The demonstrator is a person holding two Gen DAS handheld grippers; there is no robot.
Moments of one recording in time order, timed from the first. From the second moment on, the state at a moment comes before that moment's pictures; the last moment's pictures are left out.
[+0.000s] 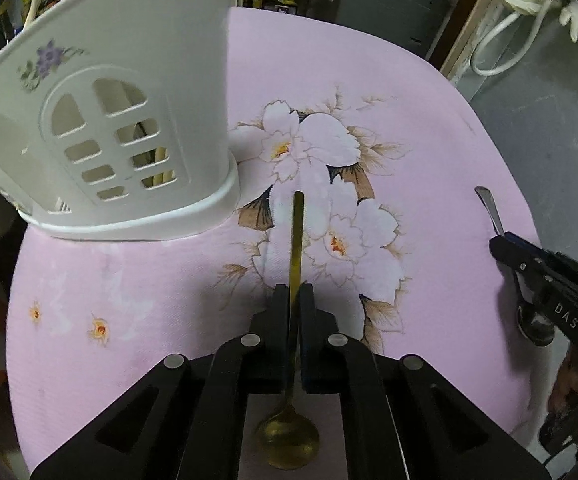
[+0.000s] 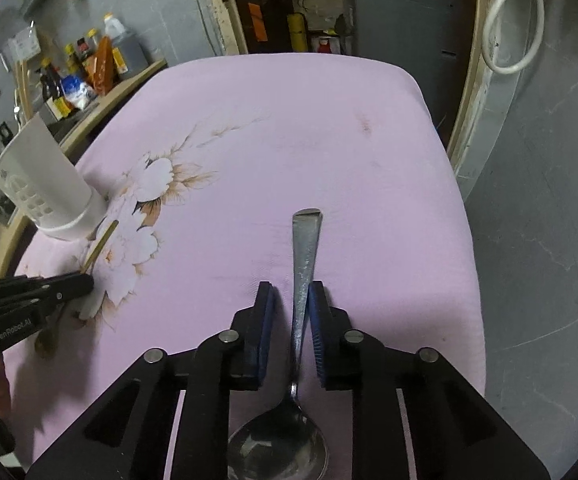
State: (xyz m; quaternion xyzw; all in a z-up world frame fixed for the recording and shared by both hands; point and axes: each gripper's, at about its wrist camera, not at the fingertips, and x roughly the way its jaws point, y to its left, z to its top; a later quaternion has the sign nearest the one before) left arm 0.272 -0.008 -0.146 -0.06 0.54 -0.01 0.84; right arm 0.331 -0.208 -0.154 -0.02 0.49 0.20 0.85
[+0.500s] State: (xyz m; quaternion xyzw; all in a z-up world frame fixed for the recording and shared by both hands) left arm 0.211 0.005 -0.117 -0.13 0.43 -0.02 0.89; right arm 0.289 -0.213 -0.127 0.03 0.41 0.27 0.87
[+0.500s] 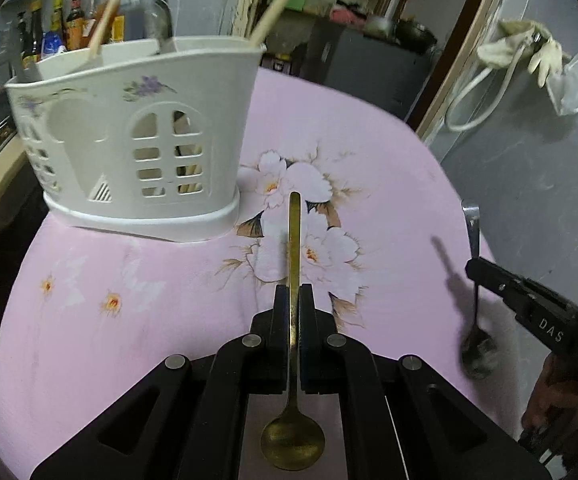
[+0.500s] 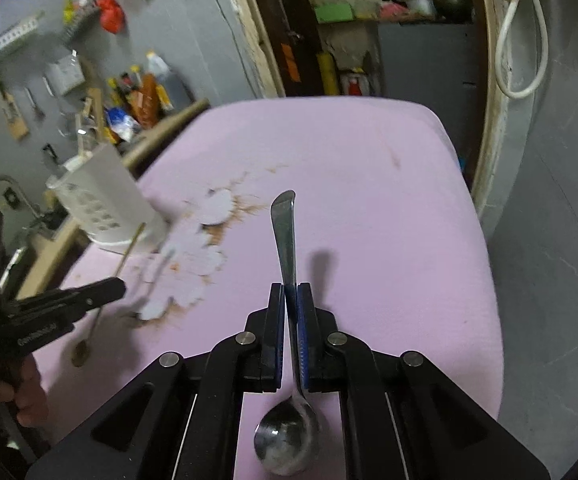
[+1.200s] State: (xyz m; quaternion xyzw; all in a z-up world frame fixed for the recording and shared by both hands) left arm 0.186 -0.003 -0.090 -0.13 0.35 -0.01 0.93; right arm 0.258 -0.175 -0.103 -0.01 0.36 0.33 0.87
